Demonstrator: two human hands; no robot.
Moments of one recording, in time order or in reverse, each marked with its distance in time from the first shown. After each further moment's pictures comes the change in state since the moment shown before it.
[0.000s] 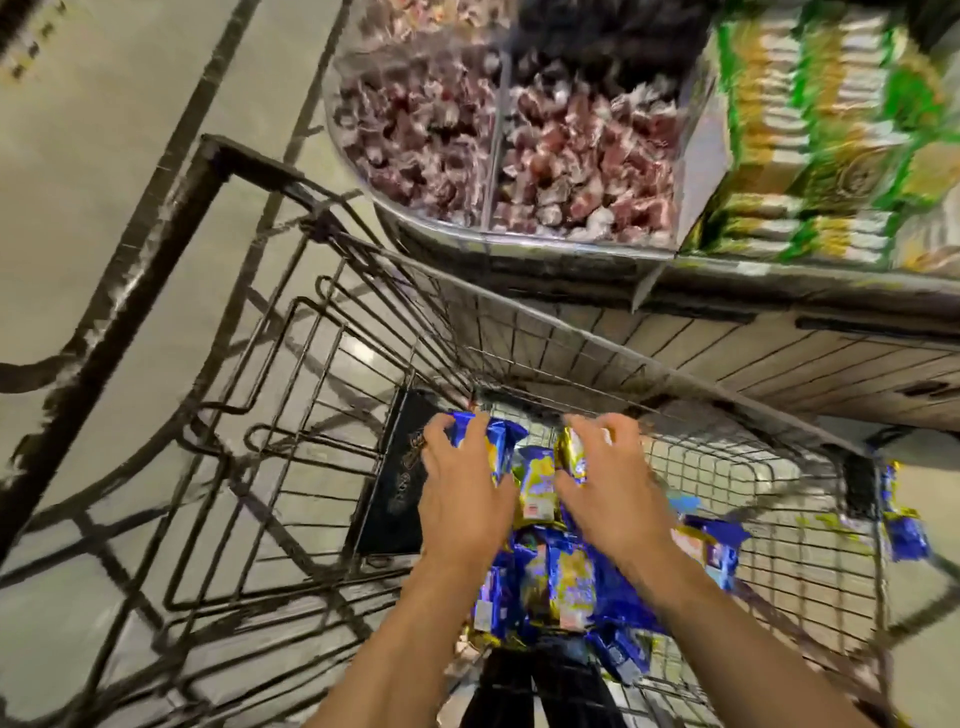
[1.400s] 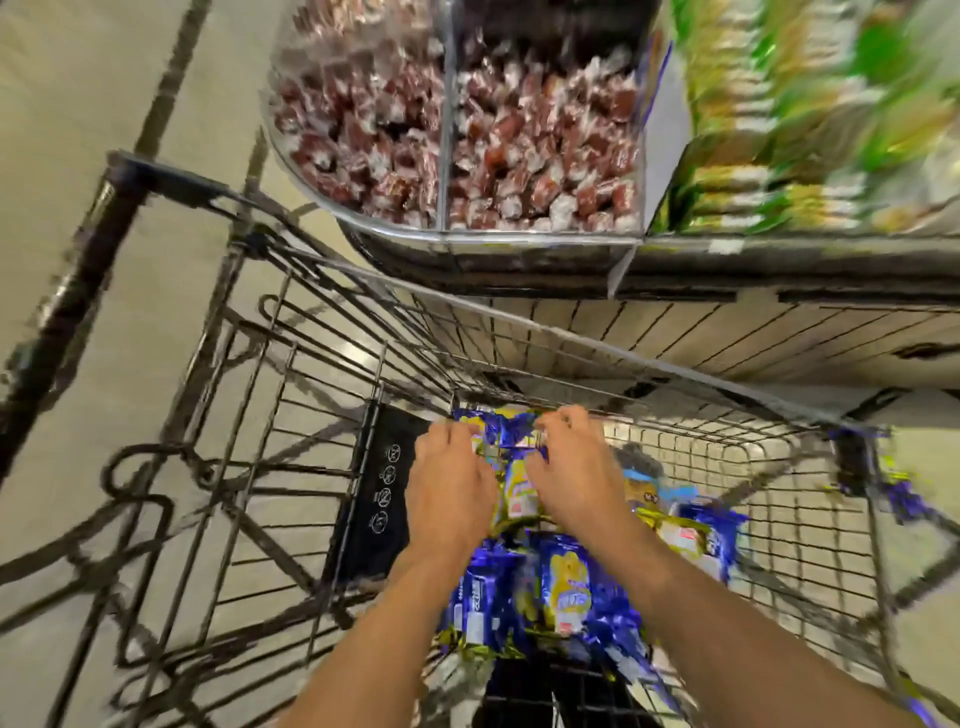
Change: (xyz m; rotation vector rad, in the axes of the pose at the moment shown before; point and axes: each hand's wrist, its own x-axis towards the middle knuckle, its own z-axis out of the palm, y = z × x) left_hand 0.035 -0.005 0.029 0.119 -0.011 0.146; right_hand 0.037 0.001 0.022 -0.035 -0.015 0.014
